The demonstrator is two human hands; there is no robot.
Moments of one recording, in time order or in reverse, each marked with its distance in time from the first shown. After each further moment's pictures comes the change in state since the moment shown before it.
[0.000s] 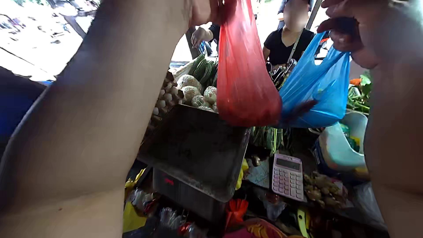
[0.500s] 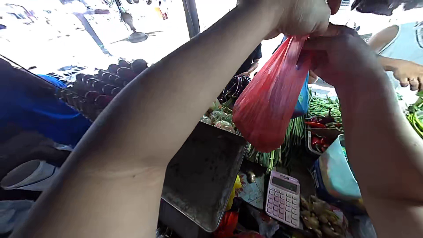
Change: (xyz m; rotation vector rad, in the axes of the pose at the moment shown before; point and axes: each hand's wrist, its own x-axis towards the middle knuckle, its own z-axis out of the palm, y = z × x) left_hand 0.081 0.057 0.115 0.340 -0.181 0.113; right_hand 0.045 0.037 0.022 0.212 -0.207 -0.006
